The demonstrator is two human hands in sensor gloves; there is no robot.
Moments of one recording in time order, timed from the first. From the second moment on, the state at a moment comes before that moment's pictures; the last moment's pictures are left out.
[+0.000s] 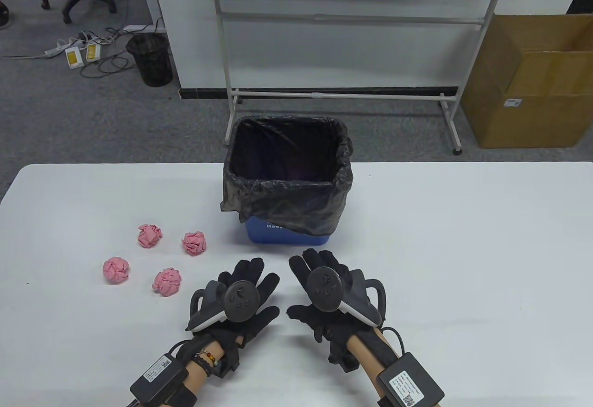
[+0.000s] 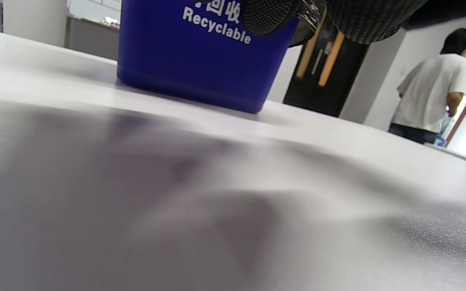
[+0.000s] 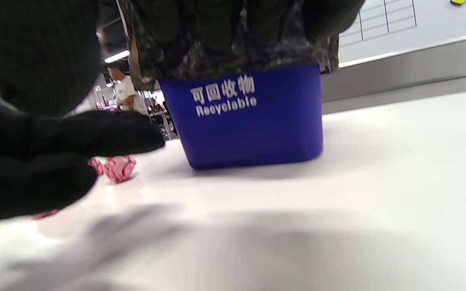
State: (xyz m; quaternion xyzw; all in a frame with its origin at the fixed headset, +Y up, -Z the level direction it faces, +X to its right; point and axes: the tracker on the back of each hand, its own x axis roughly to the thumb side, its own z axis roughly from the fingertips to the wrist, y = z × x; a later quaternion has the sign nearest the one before) left_hand -0.161 -0.746 -0.362 -0.05 -0.21 0.11 0.97; right_hand 0.050 -0.683 -0.343 0.14 0.01 0.98 0.13
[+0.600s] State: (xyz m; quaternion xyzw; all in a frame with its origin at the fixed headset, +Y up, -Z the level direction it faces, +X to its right) left_hand -0.182 -0.747 -0.375 -0.04 -0.15 0.10 0.98; right_hand 0.044 -0.725 -0.335 0.14 0.03 0.98 0.10
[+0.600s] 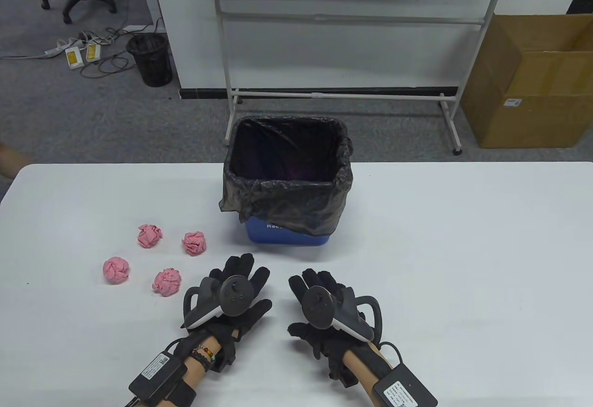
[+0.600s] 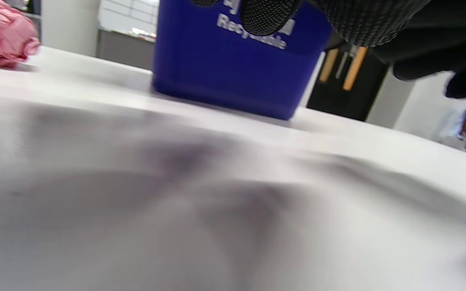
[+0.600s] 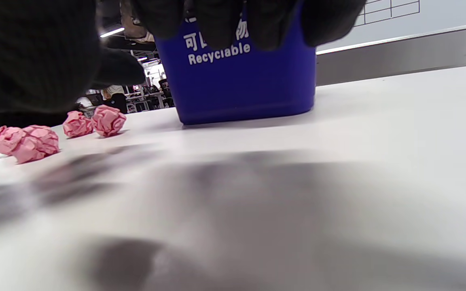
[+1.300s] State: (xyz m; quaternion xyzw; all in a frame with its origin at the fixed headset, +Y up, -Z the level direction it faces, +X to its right) left_hand -0.295 -0.750 -0.398 -0.01 0.10 0.08 0.99; right_hand 0.043 -0.726 -0.331 0.15 0.05 0.98 0.09
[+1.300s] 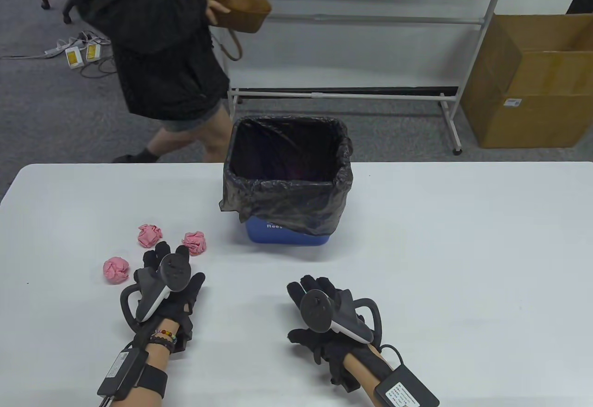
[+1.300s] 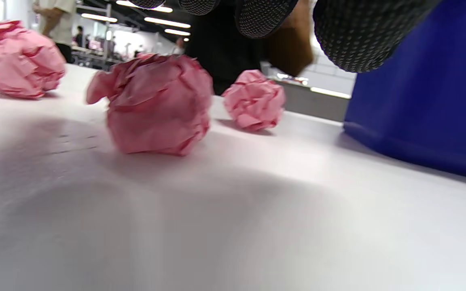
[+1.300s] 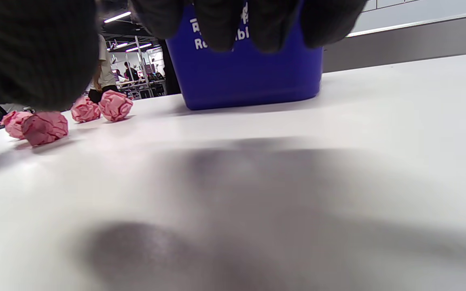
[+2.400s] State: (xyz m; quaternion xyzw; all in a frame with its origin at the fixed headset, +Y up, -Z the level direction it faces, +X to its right) left_hand -0.278 -0.727 -0.395 0.00 0.11 0.08 0.99; right_hand 0.046 -0.726 -0.332 0.15 0.05 0.98 0.10
